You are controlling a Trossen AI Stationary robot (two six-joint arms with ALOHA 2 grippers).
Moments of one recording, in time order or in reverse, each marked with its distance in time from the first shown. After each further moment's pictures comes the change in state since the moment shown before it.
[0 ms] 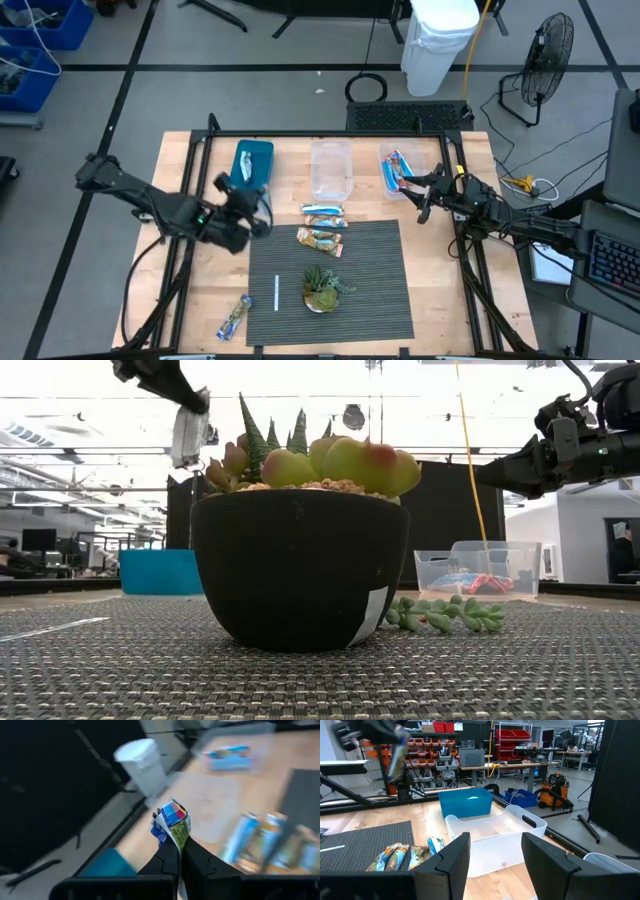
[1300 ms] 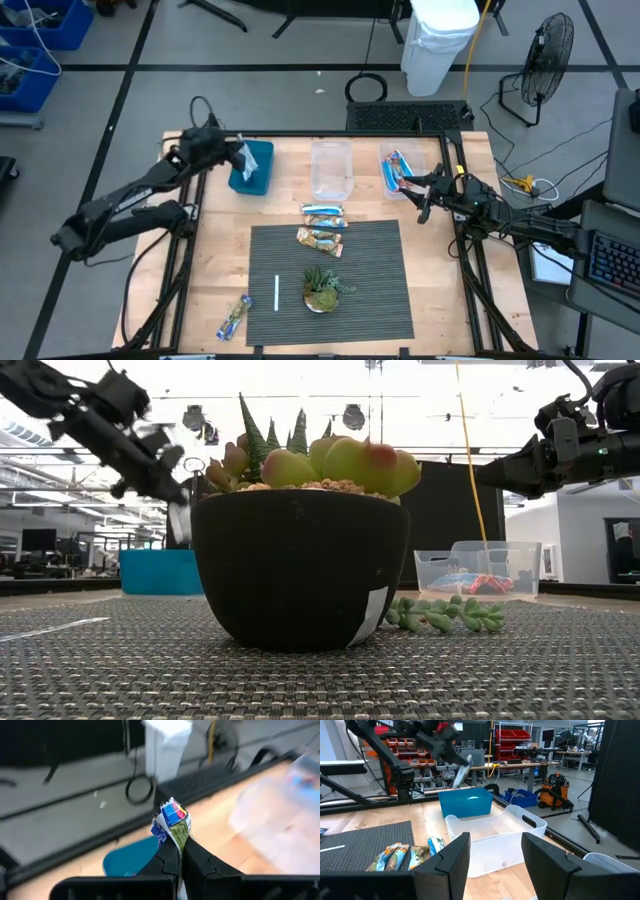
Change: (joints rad) left arm 1.267 -0.375 -0.545 0.695 1.047 0.398; right arm 0.000 0.000 0.000 0.000 0.000 0.000
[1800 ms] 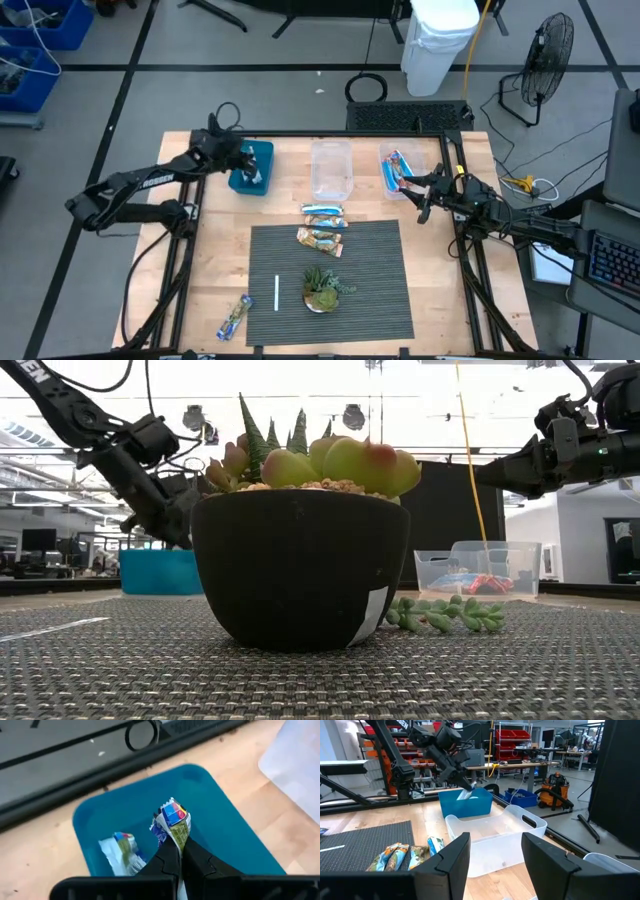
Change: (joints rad) left arm -0.016 0.328 0.000 0.064 0.009 -0.018; right arm 0.000 0.000 0.000 0.000 0.000 0.000
